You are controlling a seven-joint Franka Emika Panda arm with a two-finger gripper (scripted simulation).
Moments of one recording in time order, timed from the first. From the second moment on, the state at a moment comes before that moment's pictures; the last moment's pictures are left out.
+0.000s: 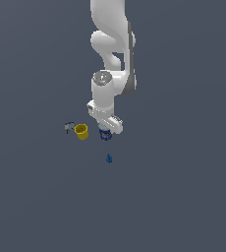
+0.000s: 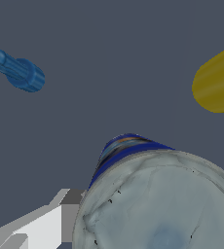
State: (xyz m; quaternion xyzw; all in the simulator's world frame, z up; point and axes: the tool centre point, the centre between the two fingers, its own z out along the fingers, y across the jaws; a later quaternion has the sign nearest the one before) arm -0.109 -0.038 0.077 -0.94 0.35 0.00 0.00
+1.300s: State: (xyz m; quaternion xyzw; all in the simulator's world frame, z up) arm -0.067 -0.058 0.169 -0.94 0.35 0.00 0.00
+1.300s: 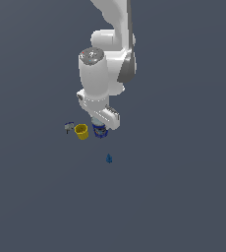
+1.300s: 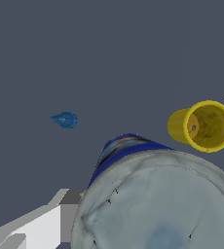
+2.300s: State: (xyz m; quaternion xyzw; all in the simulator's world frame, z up) arm 0.016 -0.093 0.331 -0.94 0.35 0.00 0.00
